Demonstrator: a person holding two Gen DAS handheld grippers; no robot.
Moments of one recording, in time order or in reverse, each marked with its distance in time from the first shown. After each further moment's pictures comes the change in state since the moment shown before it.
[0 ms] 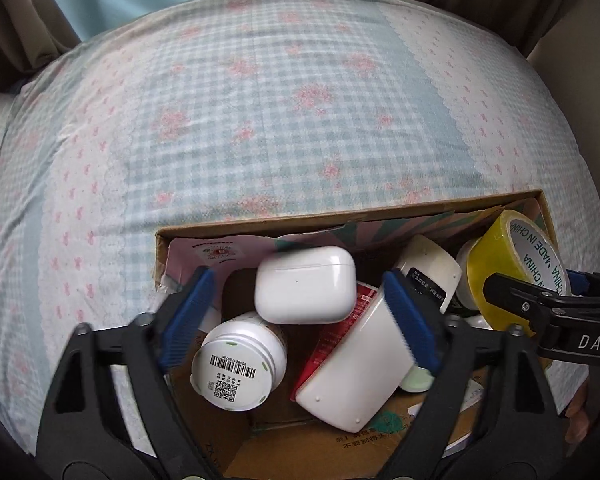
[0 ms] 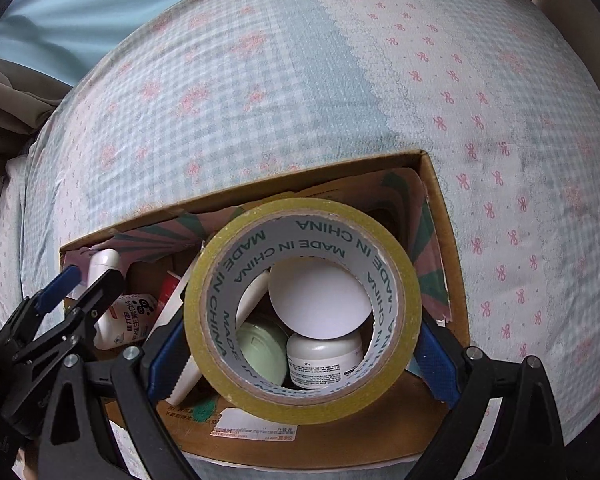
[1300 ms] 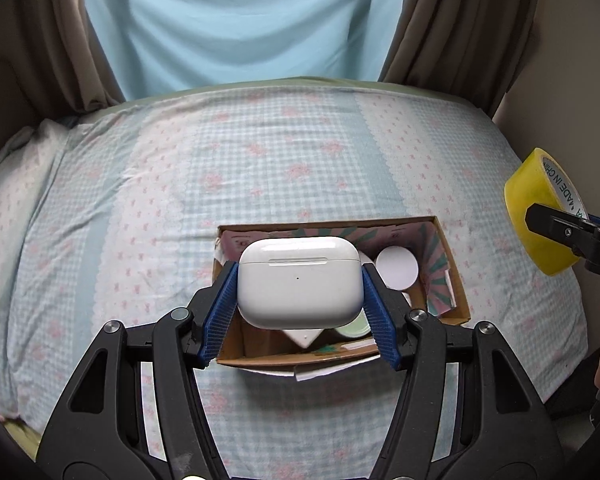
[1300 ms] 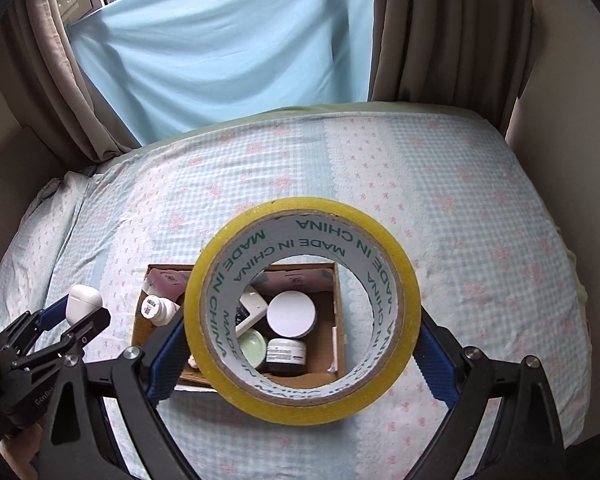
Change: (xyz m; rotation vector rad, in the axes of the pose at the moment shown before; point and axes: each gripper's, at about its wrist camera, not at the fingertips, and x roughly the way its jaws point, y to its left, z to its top) left arm -0.187 -0.034 -0.069 -0.023 -0.249 0.021; right arm -0.196 -0.025 -0.065 -0.172 -0.416 0.027
